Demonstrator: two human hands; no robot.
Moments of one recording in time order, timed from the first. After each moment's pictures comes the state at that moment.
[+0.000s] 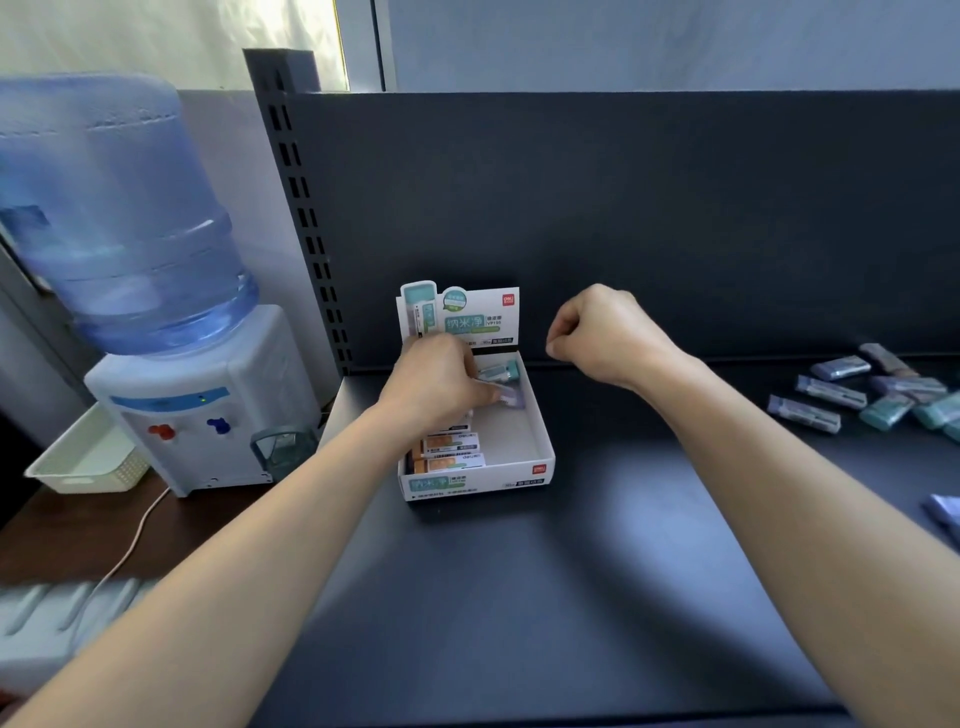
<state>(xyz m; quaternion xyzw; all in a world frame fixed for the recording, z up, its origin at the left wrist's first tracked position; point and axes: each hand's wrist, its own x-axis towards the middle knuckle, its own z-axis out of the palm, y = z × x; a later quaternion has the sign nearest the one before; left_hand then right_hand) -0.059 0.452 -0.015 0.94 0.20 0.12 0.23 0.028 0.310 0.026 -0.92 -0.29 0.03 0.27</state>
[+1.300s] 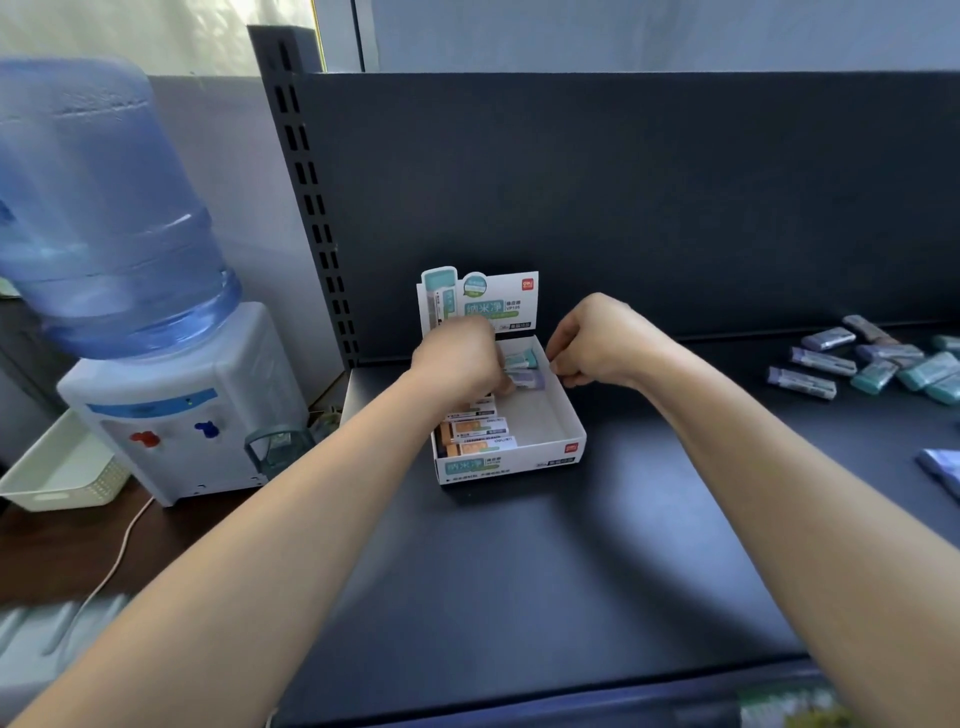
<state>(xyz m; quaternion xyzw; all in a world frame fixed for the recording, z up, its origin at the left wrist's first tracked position) -0.049 0.457 -0.009 0.97 0.18 0.04 0.18 0.012 0.325 0.013 -0.92 -0.21 0.13 0.31</state>
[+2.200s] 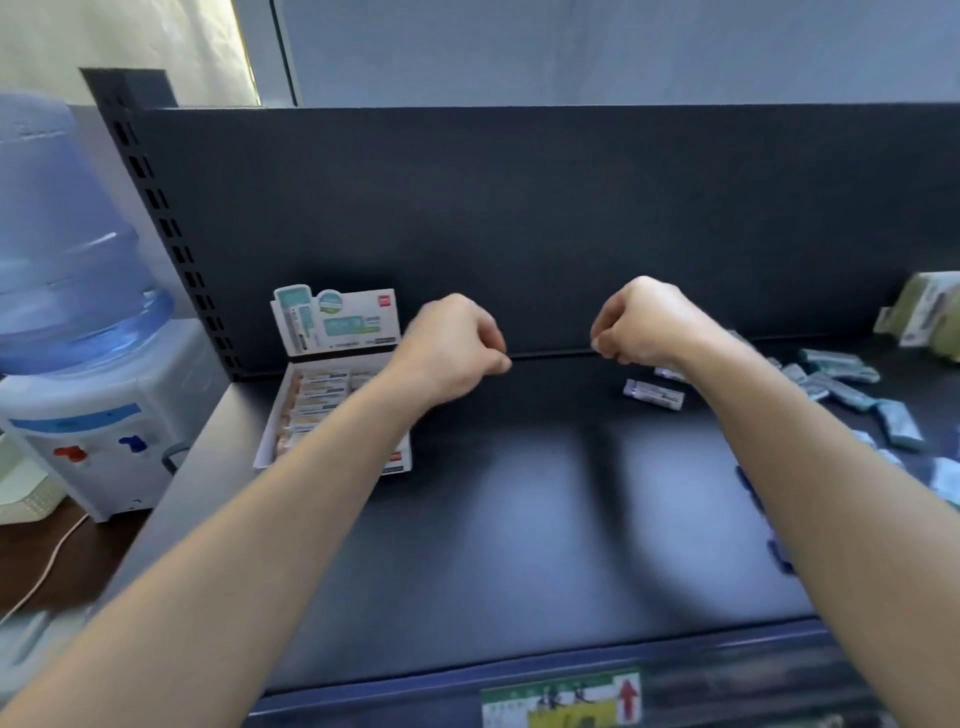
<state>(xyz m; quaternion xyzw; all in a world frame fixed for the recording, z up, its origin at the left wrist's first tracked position) -0.021 0.330 0.028 0.95 0.13 0.14 0.27 0.087 0.168 0.037 -0.94 -0.20 0.03 0.27</state>
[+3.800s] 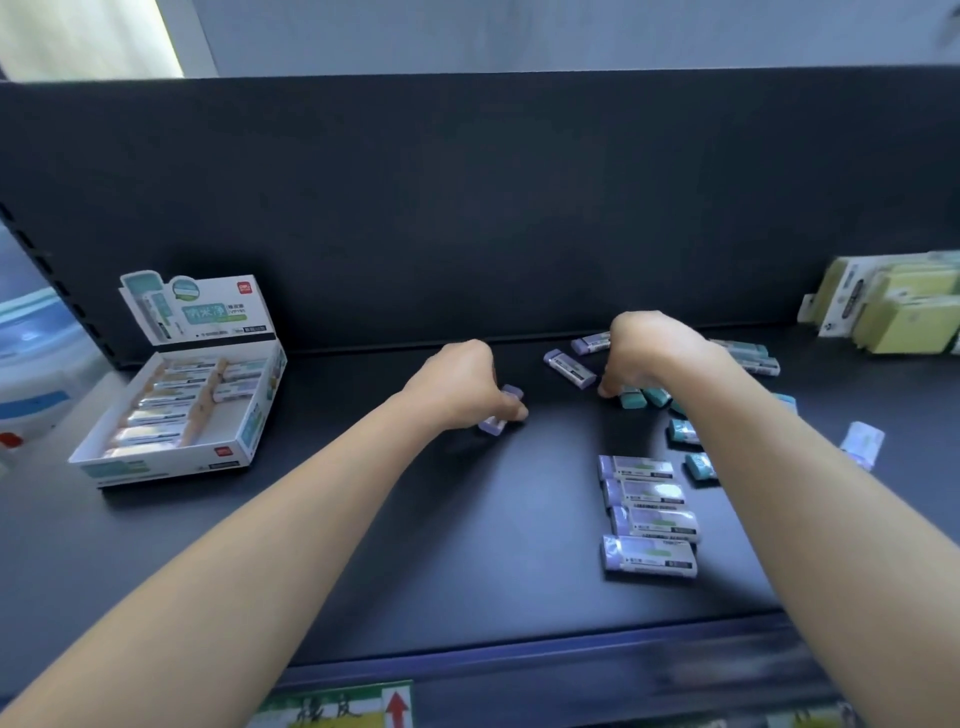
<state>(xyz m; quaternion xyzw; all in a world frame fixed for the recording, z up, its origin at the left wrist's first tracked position) 0.052 0.213 -0.011 0.95 0.16 -0.01 0.26 0.153 0.069 0.012 -0.98 -0.18 0.10 0.00</state>
